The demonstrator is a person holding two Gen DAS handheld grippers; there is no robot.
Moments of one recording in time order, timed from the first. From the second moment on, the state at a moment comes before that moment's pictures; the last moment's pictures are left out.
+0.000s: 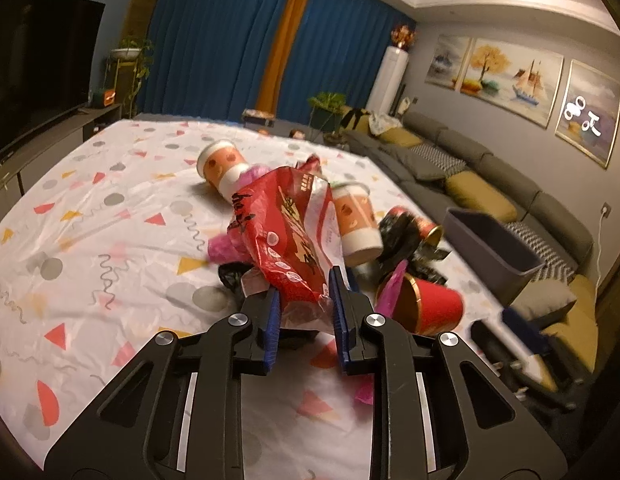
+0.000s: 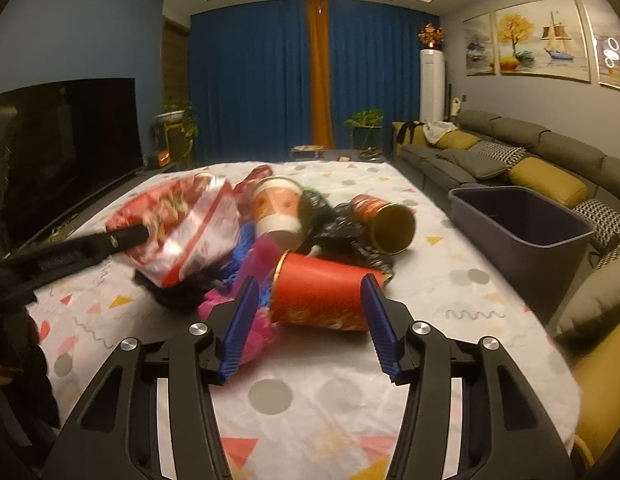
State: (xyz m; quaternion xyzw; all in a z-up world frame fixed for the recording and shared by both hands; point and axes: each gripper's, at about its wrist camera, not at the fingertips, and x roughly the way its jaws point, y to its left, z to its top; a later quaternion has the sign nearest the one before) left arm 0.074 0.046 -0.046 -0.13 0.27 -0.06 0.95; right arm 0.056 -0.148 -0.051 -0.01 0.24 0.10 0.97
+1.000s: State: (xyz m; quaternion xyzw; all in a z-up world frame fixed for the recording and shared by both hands) left arm 0.038 0.102 -0.022 -0.18 0.21 -0.02 0.96; right arm 0.101 -0.099 -0.094 -0.02 0.36 0.17 0.92
